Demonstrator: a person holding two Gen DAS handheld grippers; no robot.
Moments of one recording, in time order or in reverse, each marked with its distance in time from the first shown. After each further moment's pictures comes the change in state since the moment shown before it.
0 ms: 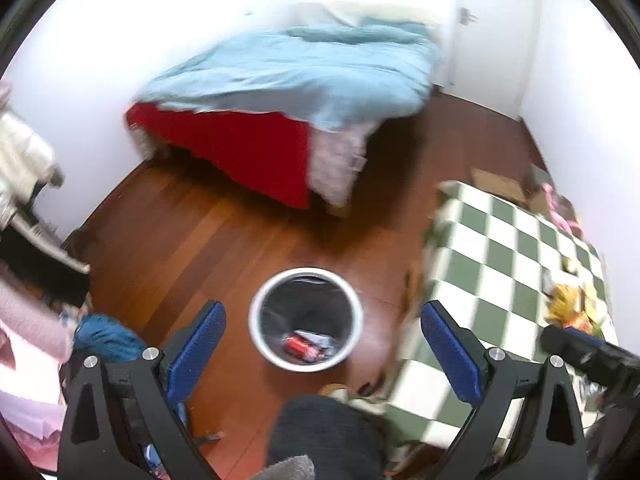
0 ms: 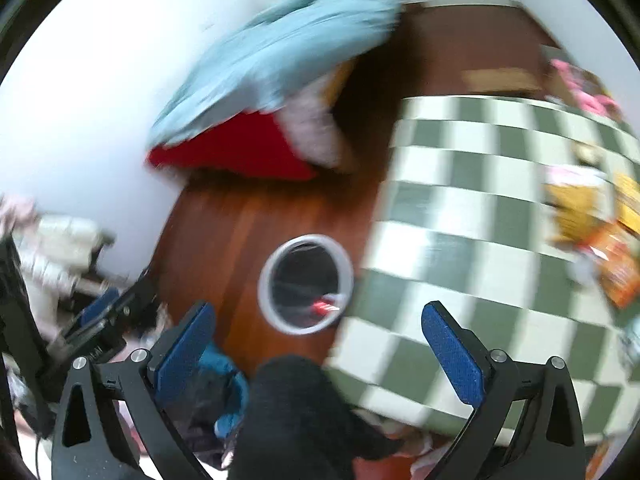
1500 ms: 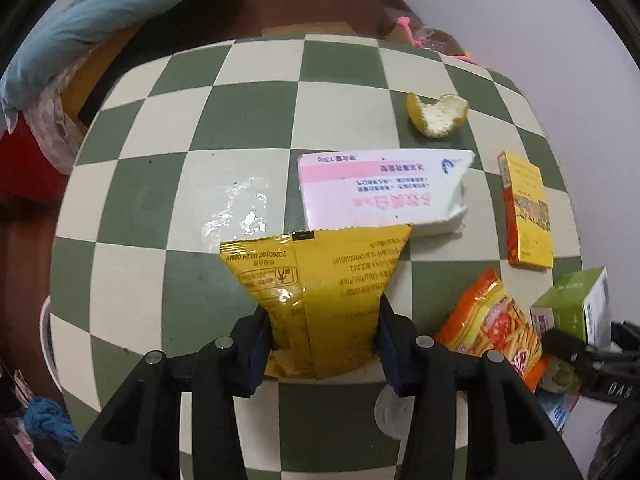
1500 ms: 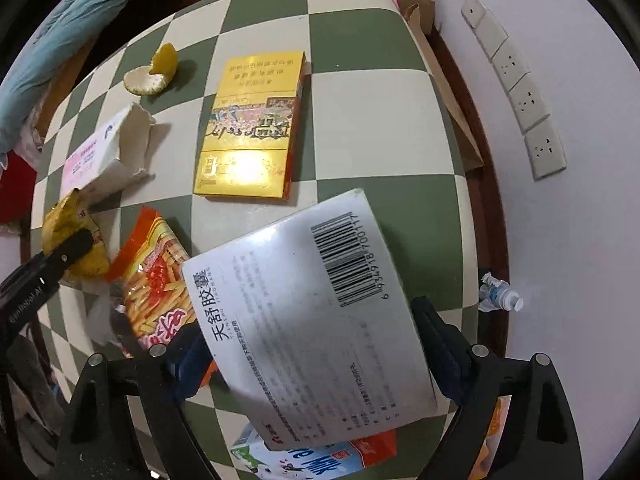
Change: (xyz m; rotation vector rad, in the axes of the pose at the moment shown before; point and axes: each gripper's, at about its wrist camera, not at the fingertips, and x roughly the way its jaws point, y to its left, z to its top) left arm 0.211 -0.408 -0.039 0.380 0.393 -0.303; right arm 0.022 -0.434 0.049 0.299 0.266 -0.490
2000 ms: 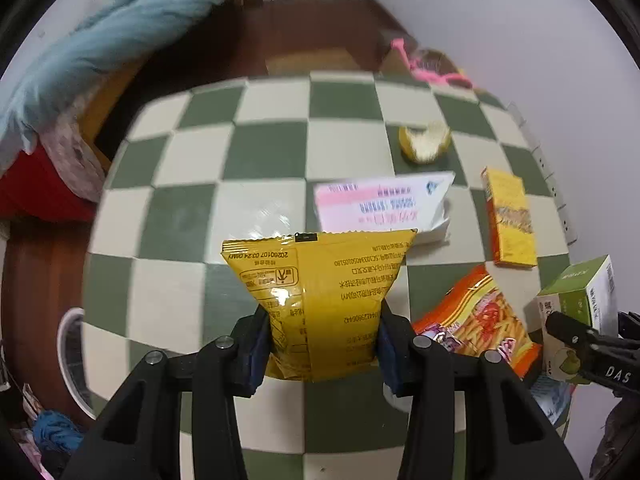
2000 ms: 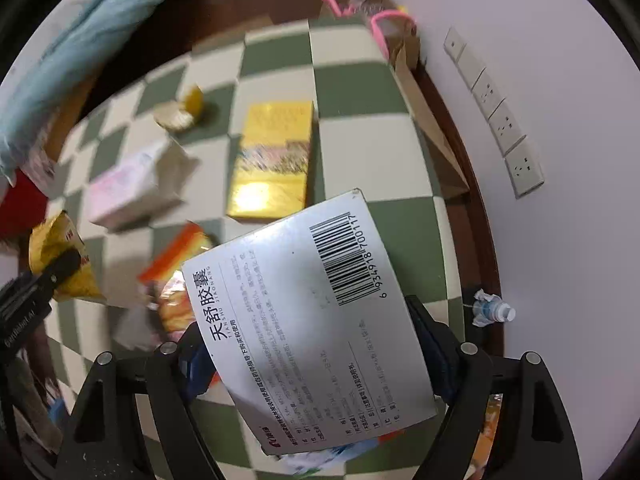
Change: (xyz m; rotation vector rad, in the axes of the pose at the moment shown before) left arm -0.053 0.005 -0.013 0.049 -0.118 0.037; right arm -0.055 0.021 -0.030 0.034 -0.164 -0.007
